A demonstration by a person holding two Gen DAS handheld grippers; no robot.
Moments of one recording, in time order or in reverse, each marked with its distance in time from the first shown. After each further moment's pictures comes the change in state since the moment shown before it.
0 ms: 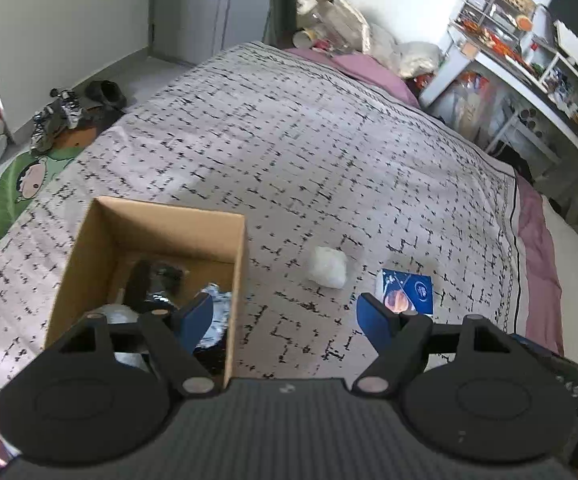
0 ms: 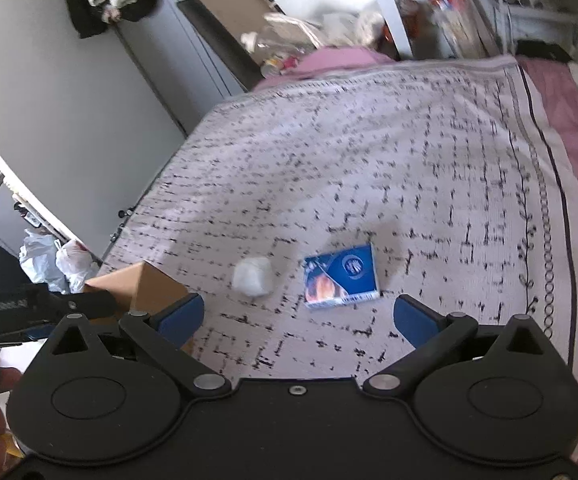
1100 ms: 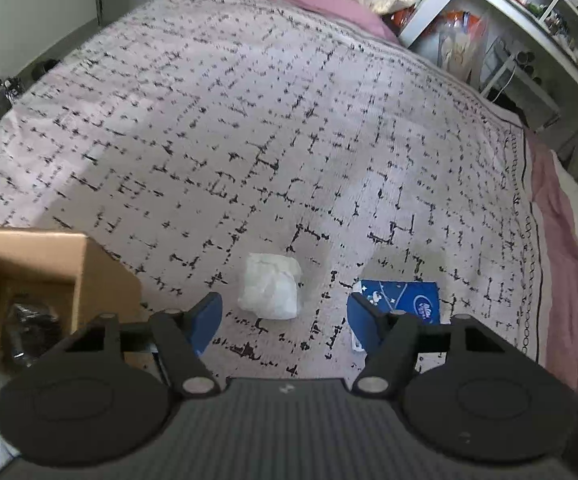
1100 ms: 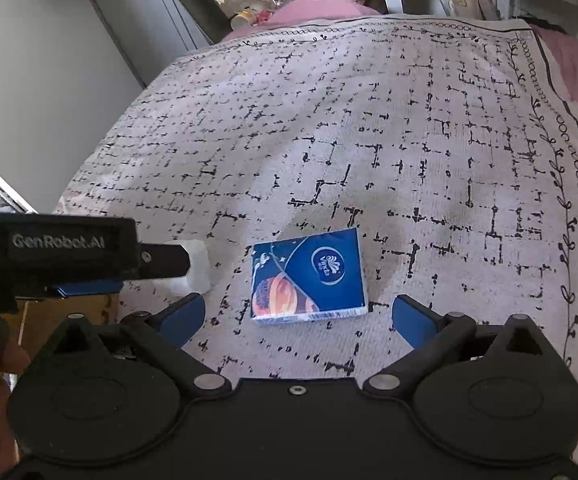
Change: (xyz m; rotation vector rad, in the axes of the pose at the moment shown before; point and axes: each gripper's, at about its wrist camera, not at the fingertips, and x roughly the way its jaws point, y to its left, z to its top) left arm 0.135 -0.051 0.021 0.077 0.136 -0.050; right arm 0.102 -0.013 0.001 -0.042 0.090 -0.097
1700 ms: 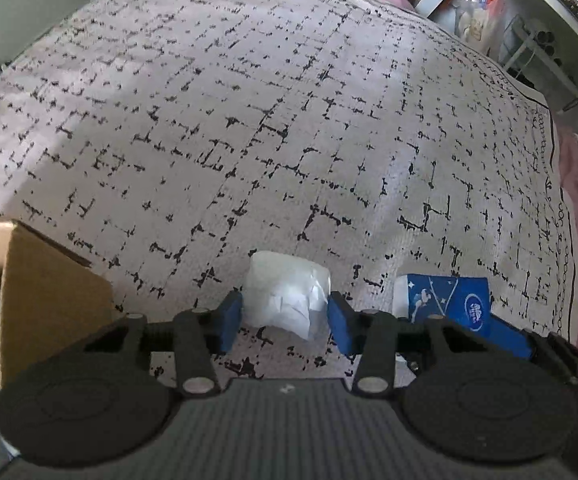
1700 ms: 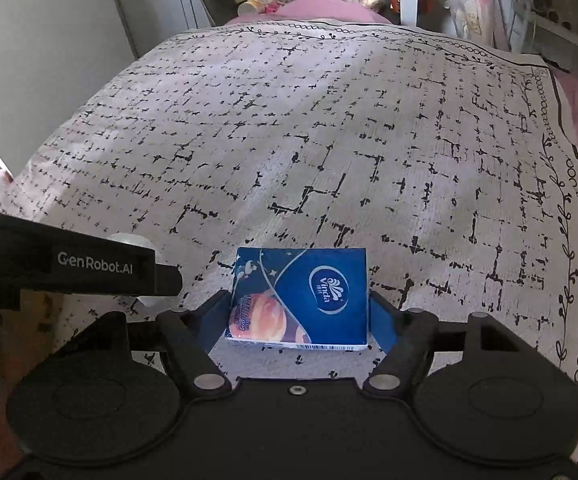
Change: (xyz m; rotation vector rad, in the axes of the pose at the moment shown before) left arm 0.046 0.001 -0.001 0.001 0.048 0.030; right arm 0.030 0.006 0.005 -0.145 -0.009 -0.093
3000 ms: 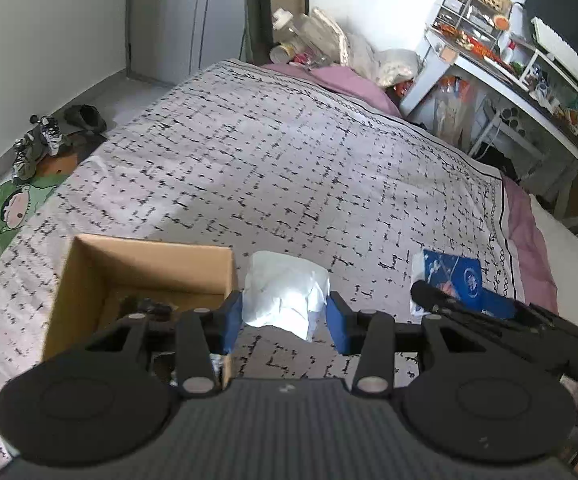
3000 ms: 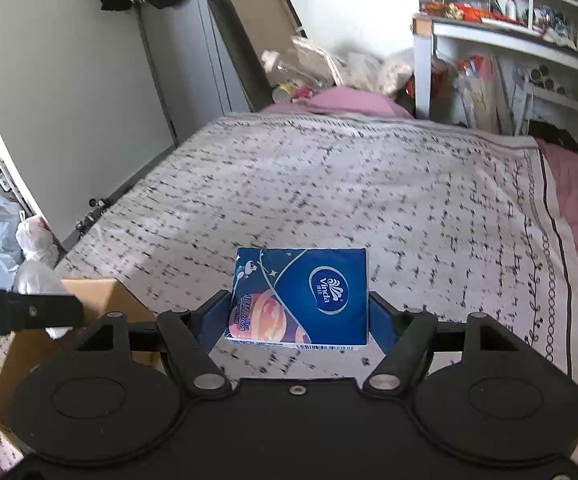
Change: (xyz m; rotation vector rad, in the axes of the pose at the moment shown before) left arm -0.174 0.054 -0.039 -0.021 -0.240 -0.018; right arm -0.107 0.038 0.018 -0.019 -0.208 0.050
